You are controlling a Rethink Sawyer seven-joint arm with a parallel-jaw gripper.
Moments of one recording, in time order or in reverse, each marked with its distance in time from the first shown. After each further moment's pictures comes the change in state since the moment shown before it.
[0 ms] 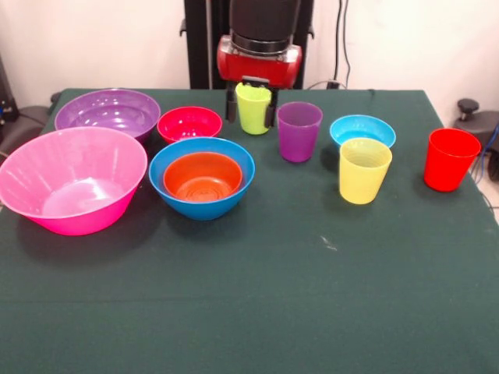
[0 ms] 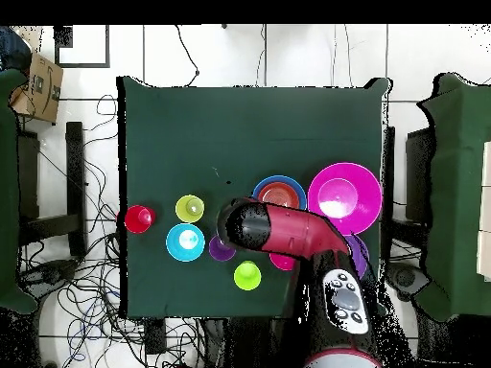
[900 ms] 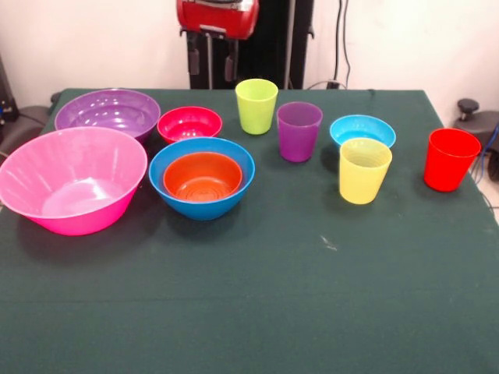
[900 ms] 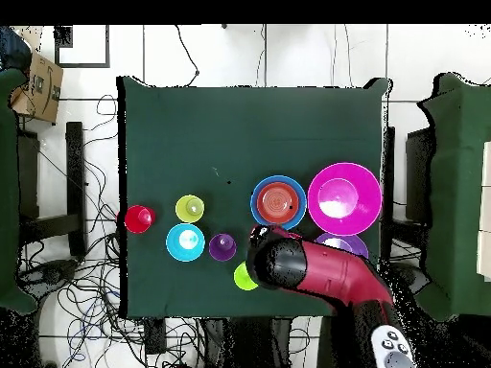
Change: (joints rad) arm -0.165 -0.170 0.045 0.181 -0.088 0.000 0.000
